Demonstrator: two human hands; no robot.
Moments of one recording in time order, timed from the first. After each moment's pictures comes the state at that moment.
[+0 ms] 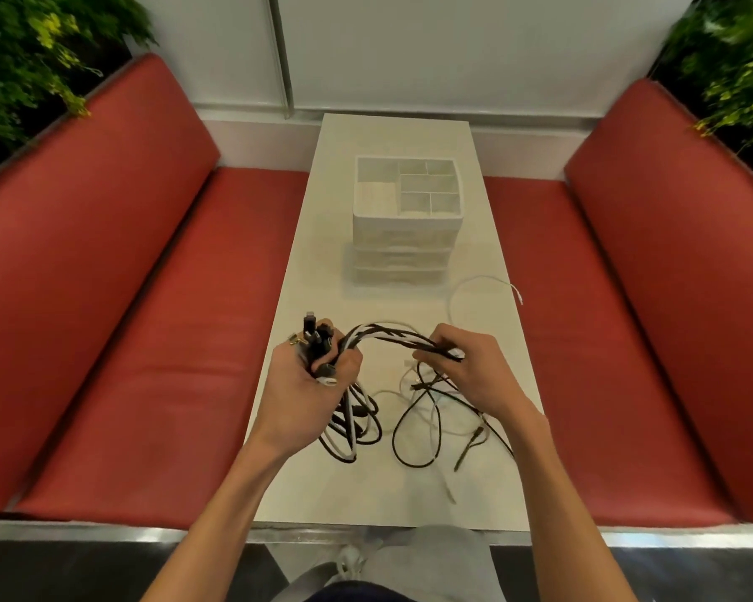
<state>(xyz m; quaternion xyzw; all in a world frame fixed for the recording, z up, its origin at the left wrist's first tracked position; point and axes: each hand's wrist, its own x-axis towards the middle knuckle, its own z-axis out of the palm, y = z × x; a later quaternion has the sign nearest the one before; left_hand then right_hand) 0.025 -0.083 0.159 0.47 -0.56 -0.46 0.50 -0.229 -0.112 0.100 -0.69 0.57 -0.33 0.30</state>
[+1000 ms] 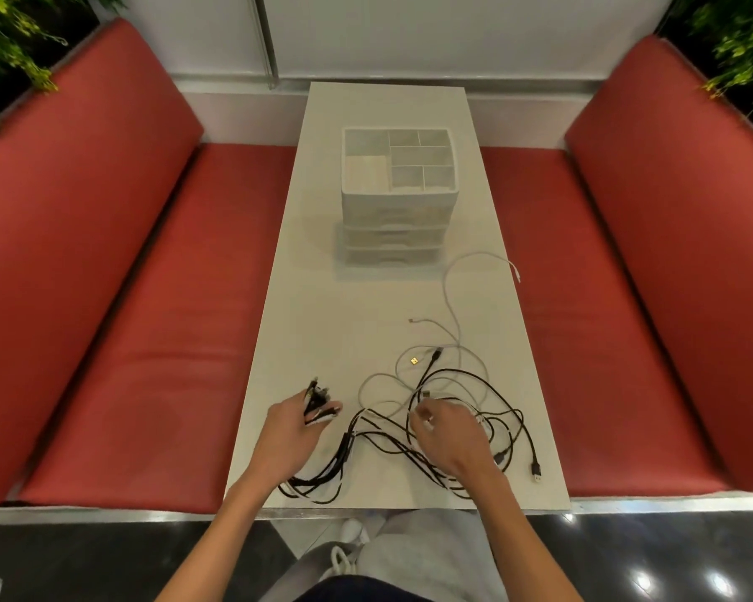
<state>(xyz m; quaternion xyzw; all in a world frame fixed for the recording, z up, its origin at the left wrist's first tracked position) 0.060 -0.070 0.019 0.65 -0.63 -0.39 0.18 -0.215 -0.040 -0.046 -0.64 0.72 -0.09 0.23</state>
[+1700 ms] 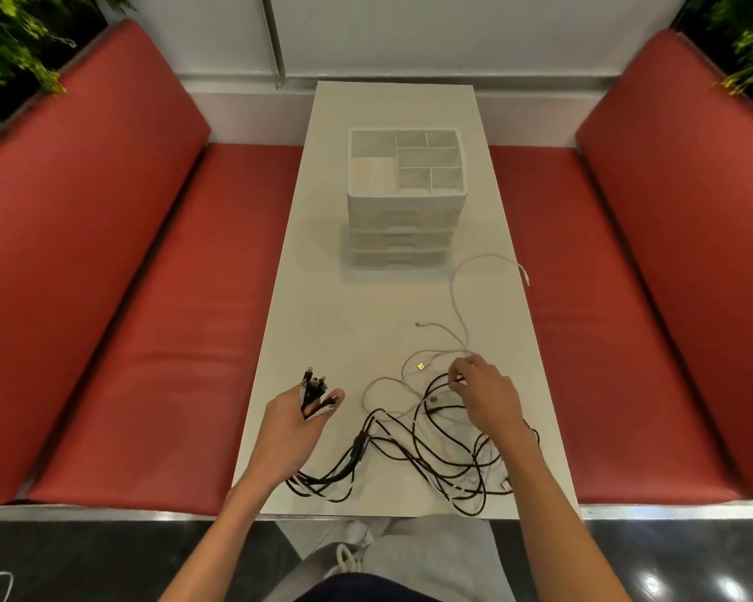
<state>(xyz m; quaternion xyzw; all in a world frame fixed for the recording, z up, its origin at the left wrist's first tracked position) 0.049 -0.076 0.058 0.64 -0.59 -0.41 0.27 -0.275 -0.107 -0.057 -0.66 0.73 -0.06 0.17</state>
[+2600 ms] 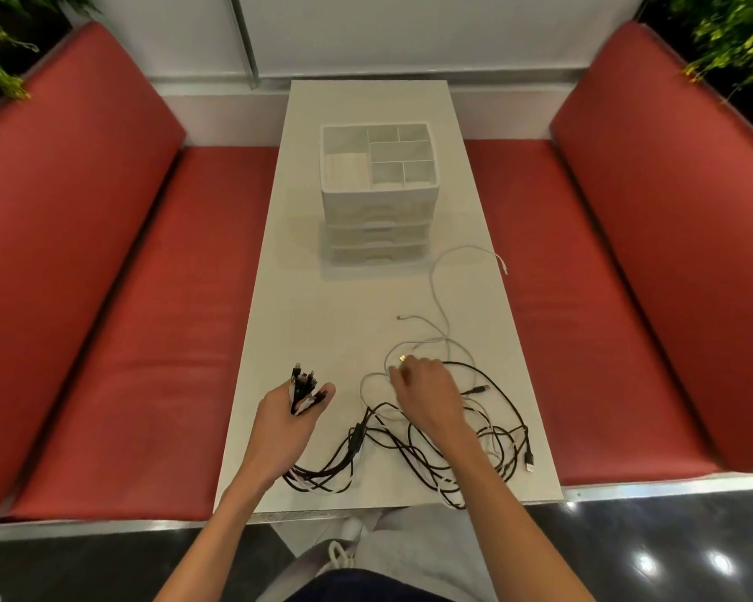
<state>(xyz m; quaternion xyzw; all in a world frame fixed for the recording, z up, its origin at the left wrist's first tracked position) 0.036 -0.071 0.051 0.64 -0.58 -0.42 0.28 -0.201 -0.096 -0.033 -0.63 0.74 -0.14 0.20</state>
